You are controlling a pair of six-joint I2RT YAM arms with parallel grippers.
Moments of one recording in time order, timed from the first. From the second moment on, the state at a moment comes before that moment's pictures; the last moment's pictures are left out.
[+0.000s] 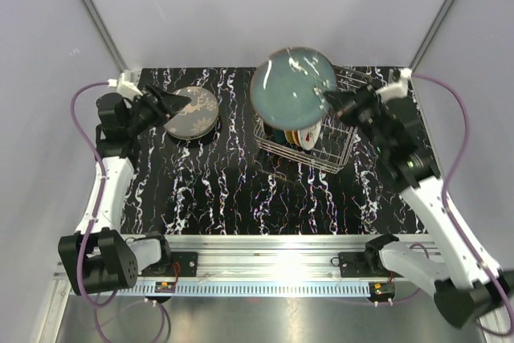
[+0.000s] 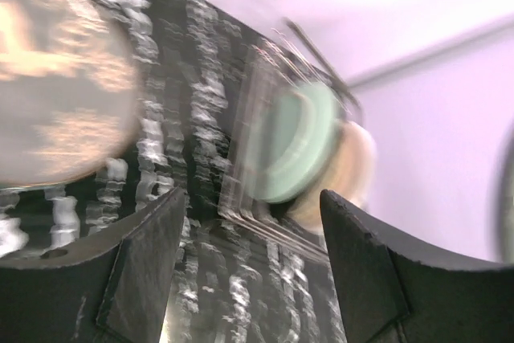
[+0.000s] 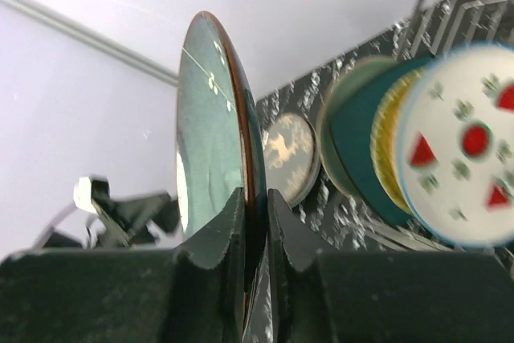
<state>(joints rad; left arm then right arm) 0.16 1.15 0.94 -0.02 0.62 -0.76 0.40 1.03 1.13 -0.14 0.01 0.93</state>
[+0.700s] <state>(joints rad) -0.31 1.05 0.89 -0.14 0.73 -0.59 0.38 0.50 0.55 -0.11 -0.41 0.86</state>
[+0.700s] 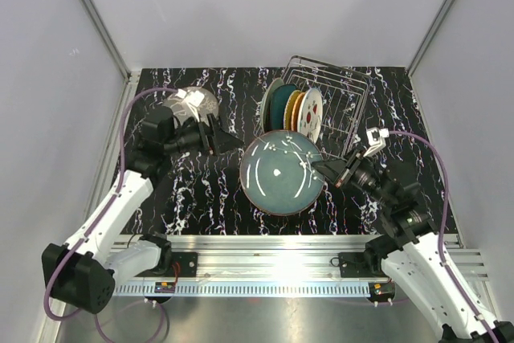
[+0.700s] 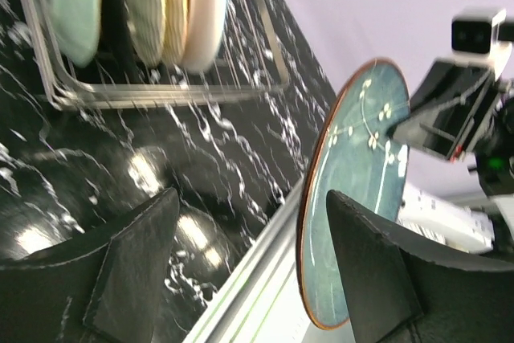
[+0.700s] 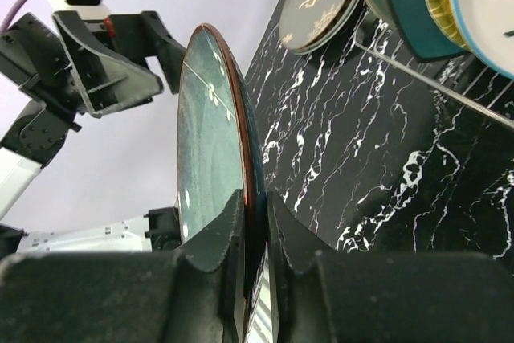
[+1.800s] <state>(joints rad) -0.50 1.09 0.66 0.16 0.90 -0.83 0.38 0.55 0.42 0.20 -0.46 0.87</state>
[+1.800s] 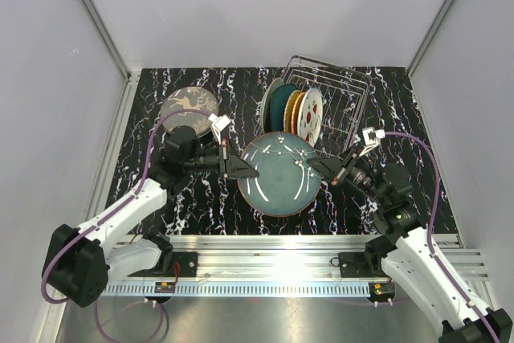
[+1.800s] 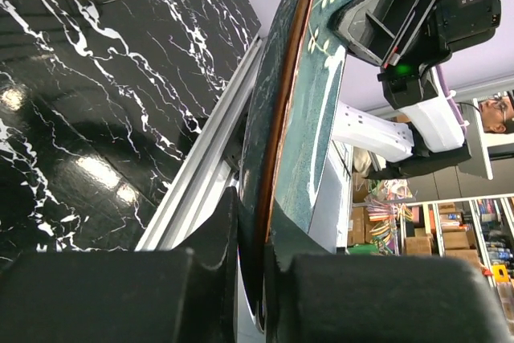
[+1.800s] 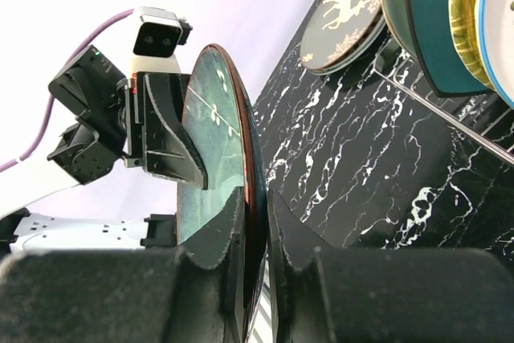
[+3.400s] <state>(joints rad) -0.45 1.09 0.99 -0.22 0.60 -0.82 0.38 0.30 0.64 -0.35 0.15 0.65</state>
